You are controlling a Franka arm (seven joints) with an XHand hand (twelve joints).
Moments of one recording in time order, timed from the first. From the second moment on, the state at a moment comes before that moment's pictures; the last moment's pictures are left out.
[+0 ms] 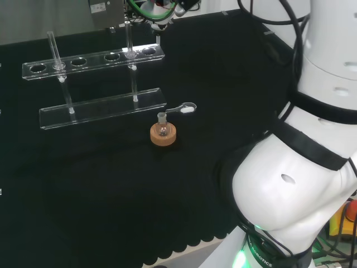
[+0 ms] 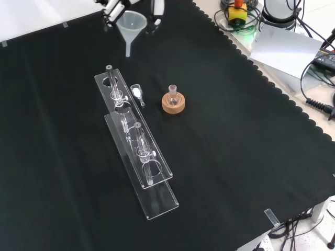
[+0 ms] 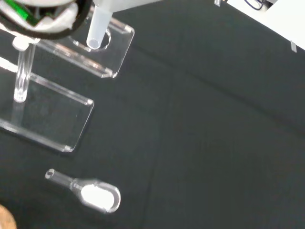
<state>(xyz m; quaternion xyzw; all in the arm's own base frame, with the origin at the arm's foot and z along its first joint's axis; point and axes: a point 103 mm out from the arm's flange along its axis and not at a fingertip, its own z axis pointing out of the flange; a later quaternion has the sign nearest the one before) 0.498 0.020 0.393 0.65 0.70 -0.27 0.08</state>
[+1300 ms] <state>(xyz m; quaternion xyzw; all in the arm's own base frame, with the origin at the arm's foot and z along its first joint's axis) 0.403 0.036 0.318 0.64 0.70 -0.30 0.03</state>
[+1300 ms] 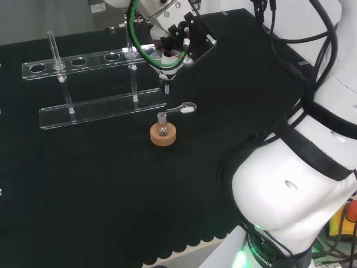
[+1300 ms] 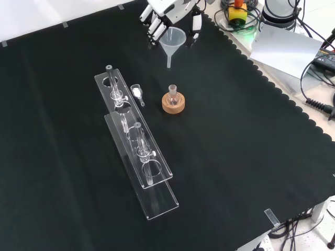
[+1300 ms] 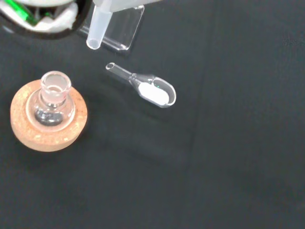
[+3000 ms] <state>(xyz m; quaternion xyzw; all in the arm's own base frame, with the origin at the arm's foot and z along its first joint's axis) 0.414 0.051 0.263 0.62 0.71 -0.33 0.00</state>
